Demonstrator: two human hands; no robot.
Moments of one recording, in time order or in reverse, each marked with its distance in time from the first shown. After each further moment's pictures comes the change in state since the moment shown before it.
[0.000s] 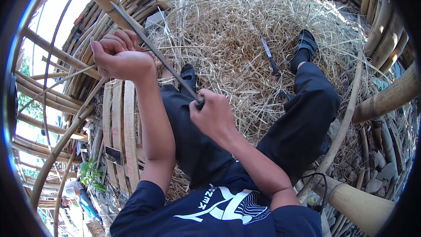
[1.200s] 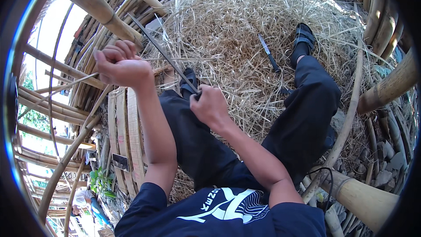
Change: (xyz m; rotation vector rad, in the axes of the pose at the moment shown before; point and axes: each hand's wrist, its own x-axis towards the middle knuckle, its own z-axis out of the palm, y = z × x) left_hand -0.008 -0.005 -0.003 0.132 -0.070 -0.007; right_hand 0.024 0.029 0.018 0.009 -0.071 0.226
